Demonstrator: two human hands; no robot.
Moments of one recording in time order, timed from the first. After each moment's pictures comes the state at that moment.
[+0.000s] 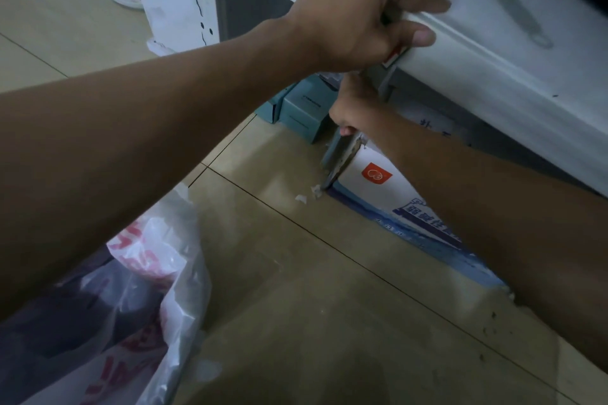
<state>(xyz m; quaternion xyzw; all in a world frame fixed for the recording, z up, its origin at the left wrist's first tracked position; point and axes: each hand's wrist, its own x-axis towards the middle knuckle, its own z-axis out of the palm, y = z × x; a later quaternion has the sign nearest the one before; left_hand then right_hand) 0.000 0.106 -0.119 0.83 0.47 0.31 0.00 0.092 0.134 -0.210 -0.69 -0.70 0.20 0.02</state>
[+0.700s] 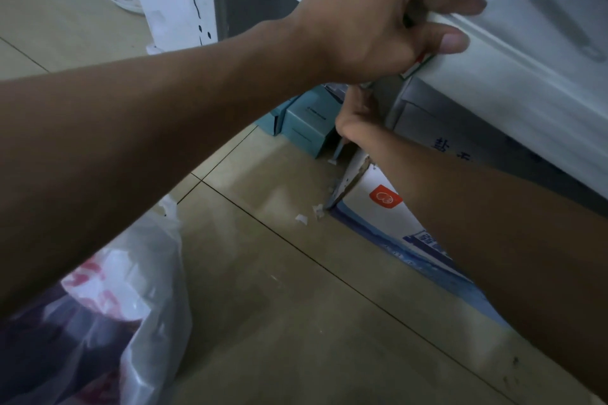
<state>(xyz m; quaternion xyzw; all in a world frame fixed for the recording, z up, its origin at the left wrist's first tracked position) -0.002 0.111 -0.128 0.83 0.43 0.35 0.00 0.089 0.174 -0.253 -0.69 -0.71 0.15 0.05</state>
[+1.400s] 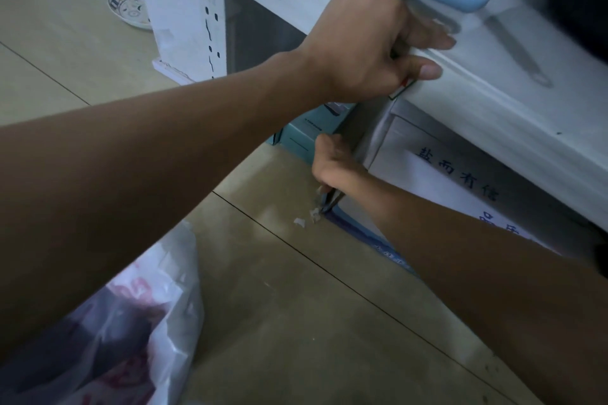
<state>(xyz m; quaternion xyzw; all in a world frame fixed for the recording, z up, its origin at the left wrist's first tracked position) -0.005 0.120 -0.126 0.82 0.45 0.36 0.02 0.074 0.093 -0.238 -0.65 -0.74 0.16 -0.04</state>
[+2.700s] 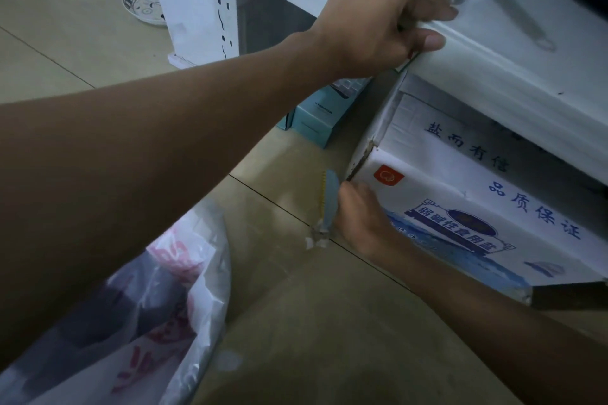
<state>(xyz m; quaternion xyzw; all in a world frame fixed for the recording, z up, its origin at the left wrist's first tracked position) 0.005 0.115 -0.126 0.82 0.47 0.33 0.01 0.120 -0.007 -0.252 -0.60 -0.78 0.14 -0.08</state>
